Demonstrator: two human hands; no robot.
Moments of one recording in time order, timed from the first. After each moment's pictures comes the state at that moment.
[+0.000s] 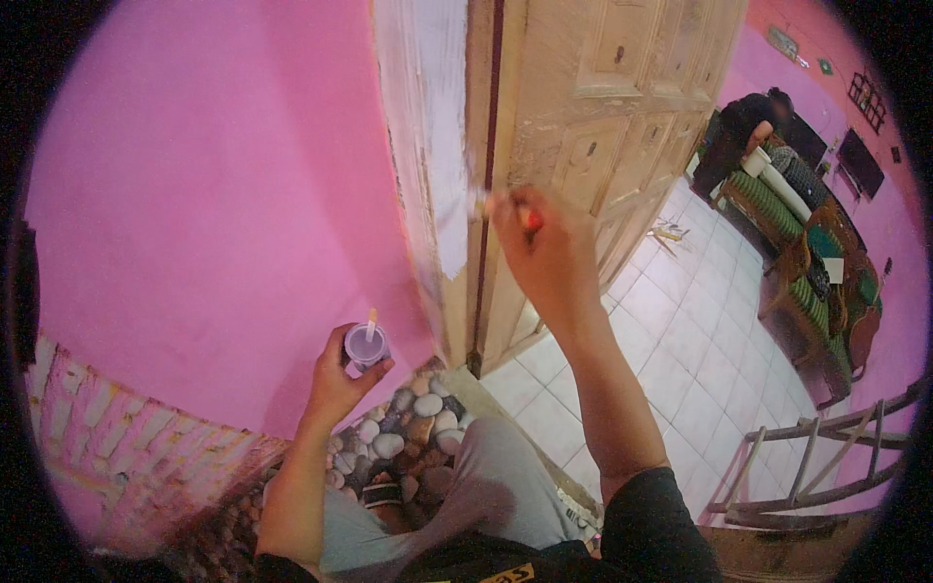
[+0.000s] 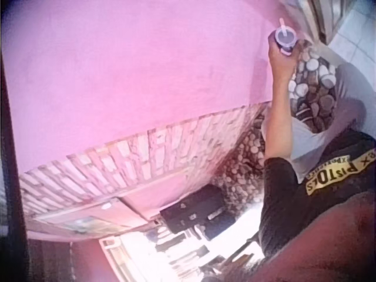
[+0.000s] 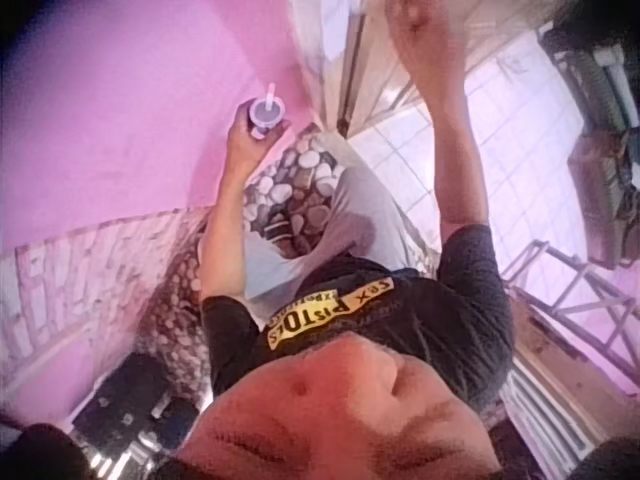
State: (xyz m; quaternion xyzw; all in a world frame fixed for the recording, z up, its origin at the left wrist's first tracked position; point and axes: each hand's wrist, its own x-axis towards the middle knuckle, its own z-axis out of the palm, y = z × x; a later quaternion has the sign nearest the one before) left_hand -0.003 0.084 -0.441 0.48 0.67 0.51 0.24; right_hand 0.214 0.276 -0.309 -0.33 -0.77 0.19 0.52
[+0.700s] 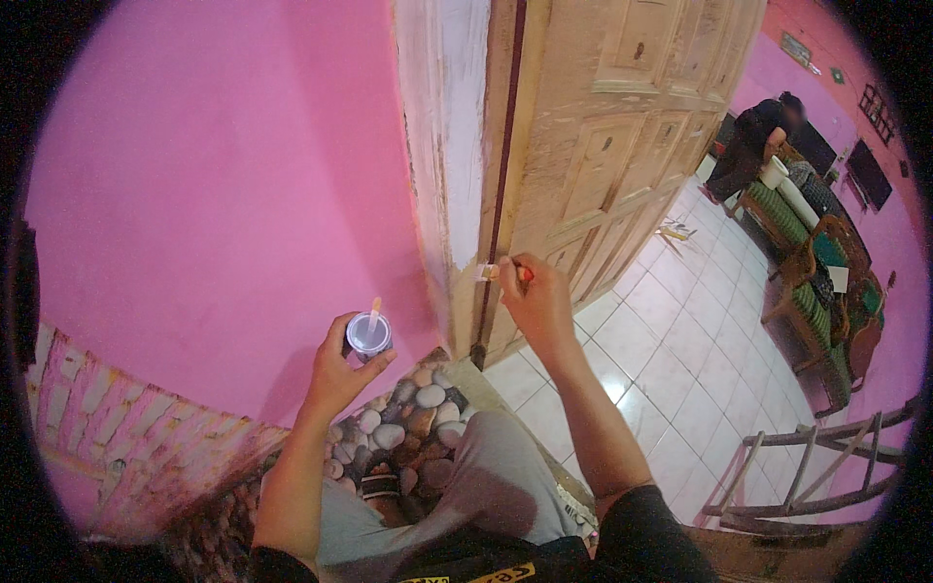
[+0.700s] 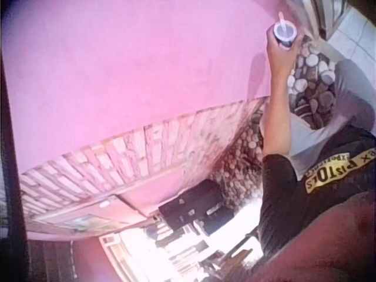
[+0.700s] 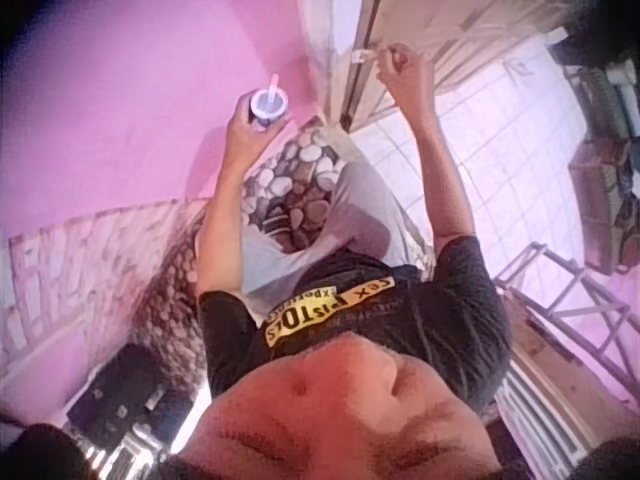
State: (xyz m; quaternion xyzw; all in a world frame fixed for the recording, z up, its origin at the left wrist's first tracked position) left_hand -0.005 0.084 -0.442 0.49 0.68 0.51 0.23; right_hand 0.212 0.285 -0.418 -0.39 -0.76 0.31 0.42
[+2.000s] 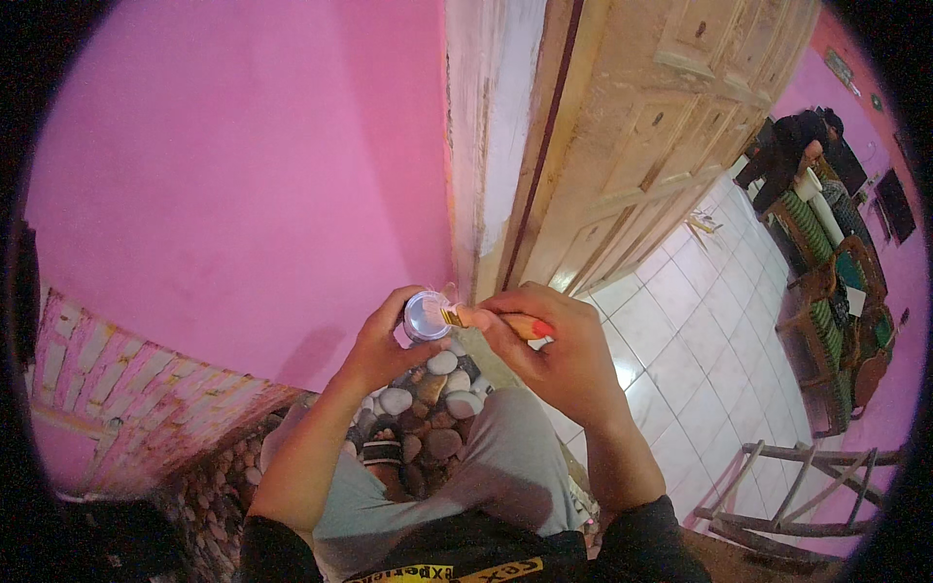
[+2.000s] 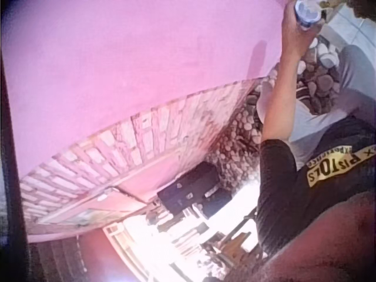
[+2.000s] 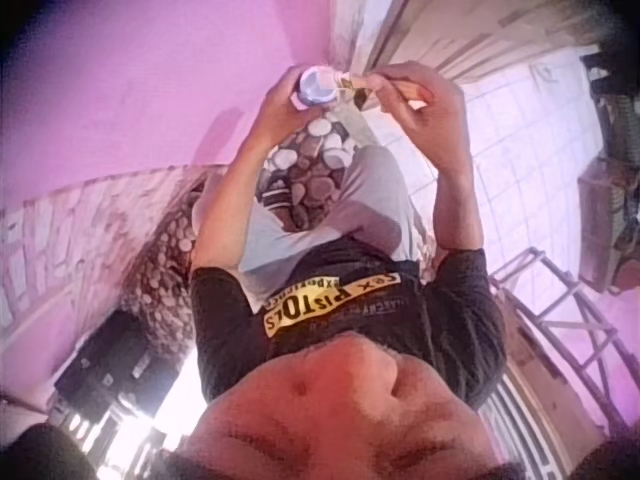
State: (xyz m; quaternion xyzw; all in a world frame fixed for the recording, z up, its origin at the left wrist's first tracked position) left_hand 0.018 0.093 -0.466 0.54 0.64 0.49 0.26; right_hand 0.231 0.187 -0.352 -0.26 -0.77 0.47 0.34
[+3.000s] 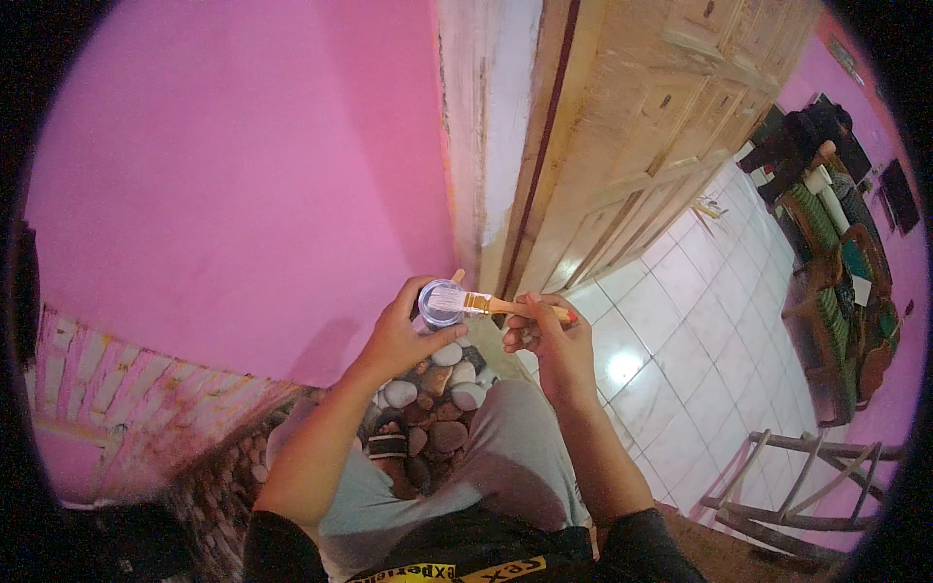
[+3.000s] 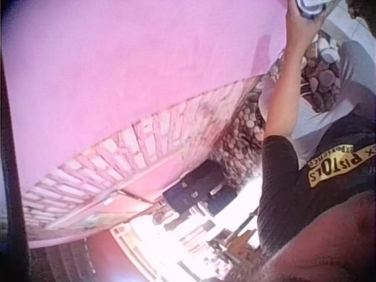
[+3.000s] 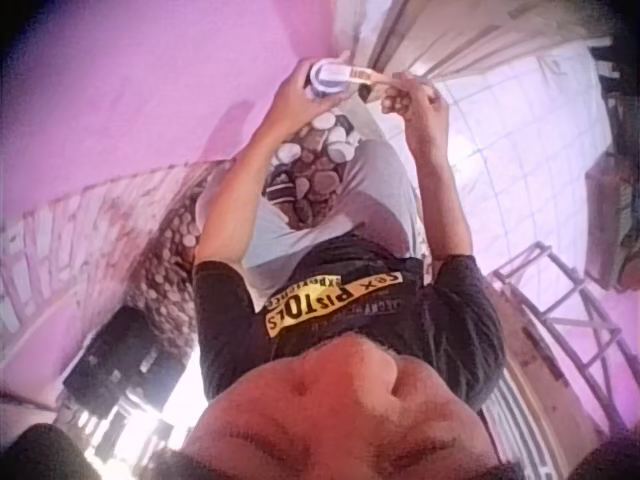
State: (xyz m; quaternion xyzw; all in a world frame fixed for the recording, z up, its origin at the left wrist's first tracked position) left_hand 0.020 0.117 -0.491 0.54 0.64 0.47 0.26; right_hand 0.232 0.207 -0.460 -0.36 -0.41 0.74 0.39
